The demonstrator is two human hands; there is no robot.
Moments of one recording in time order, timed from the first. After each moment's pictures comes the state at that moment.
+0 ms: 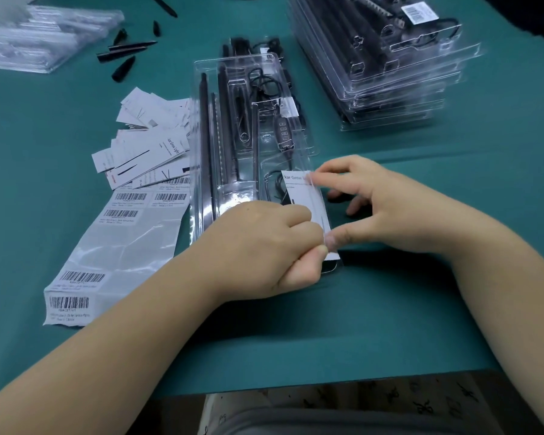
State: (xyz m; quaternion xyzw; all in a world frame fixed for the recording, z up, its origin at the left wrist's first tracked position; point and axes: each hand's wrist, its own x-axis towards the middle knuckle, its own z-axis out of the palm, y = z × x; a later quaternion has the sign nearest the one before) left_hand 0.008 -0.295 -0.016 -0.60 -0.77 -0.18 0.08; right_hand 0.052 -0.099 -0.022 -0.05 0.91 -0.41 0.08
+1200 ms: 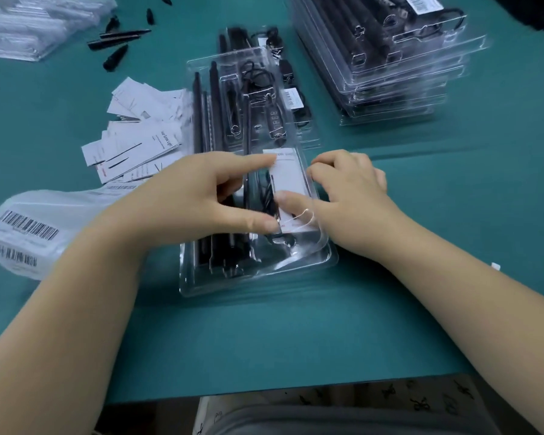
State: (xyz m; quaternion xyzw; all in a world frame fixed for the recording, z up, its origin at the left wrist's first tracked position) left_hand -0.041 -0.324 0.003 -0.38 -0.86 -0.29 -0.15; right_hand 0.033 -0.134 -0.042 0.06 0.96 -0.27 -0.05
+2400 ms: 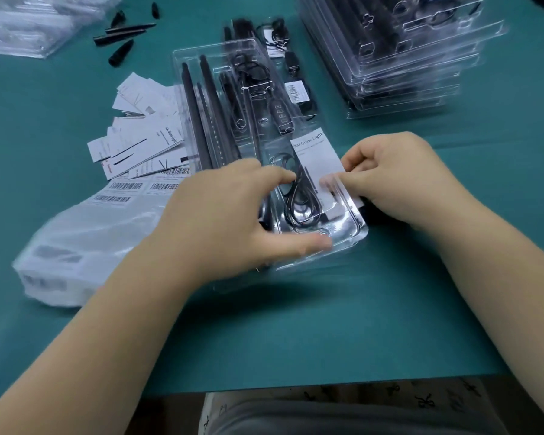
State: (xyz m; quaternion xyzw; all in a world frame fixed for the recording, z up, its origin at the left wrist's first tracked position) left_hand 0.001 -0.300 -0.001 -0.39 -0.91 -0.12 0.03; right_hand 0.034 -0.105 -0.021 0.16 0.88 -0.44 -0.05
